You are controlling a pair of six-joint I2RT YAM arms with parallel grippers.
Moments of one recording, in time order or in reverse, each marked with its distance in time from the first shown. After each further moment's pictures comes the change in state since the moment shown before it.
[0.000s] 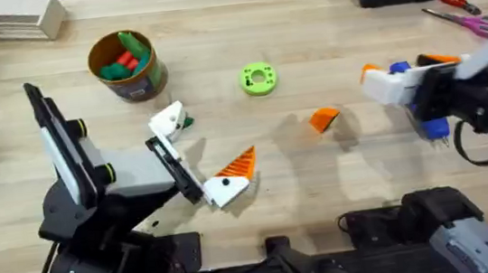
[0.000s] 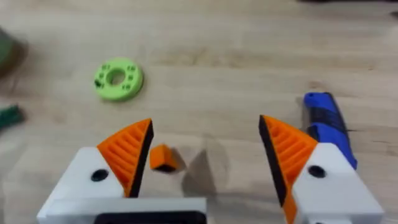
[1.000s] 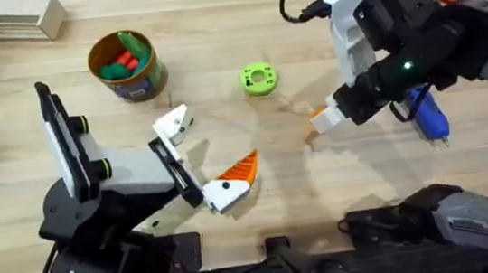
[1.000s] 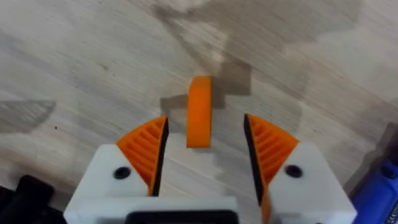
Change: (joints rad) left arm 0.000 0.000 0.000 -0.002 0.046 -0.066; right arm 0.309 0.730 0.234 -0.255 0.032 -0.176
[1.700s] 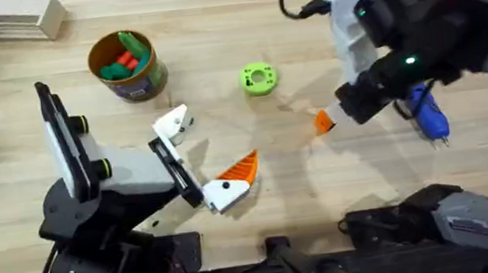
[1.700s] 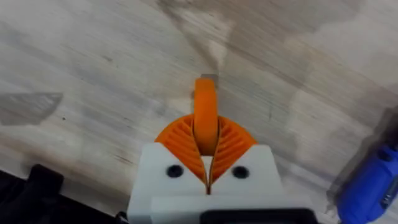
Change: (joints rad) left arm 0.000 0.000 0.000 0.000 0.000 0.000; right arm 0.000 0.008 0.038 -0.057 0.000 0.001
